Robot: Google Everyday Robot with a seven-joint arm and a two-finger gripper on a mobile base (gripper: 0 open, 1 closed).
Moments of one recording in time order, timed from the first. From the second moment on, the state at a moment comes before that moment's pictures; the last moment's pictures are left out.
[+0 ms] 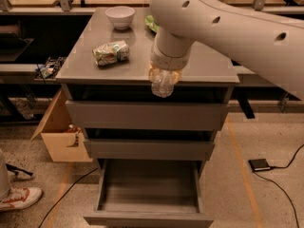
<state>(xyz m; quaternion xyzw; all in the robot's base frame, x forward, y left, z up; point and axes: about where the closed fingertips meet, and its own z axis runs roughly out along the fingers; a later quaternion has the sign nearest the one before) 0.618 -0.037 0.867 0.05 0.97 0.07 0.21</state>
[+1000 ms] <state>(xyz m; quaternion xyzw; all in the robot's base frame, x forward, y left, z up) 0.525 -0.010 0.830 -0.13 0.97 0.11 0.19</state>
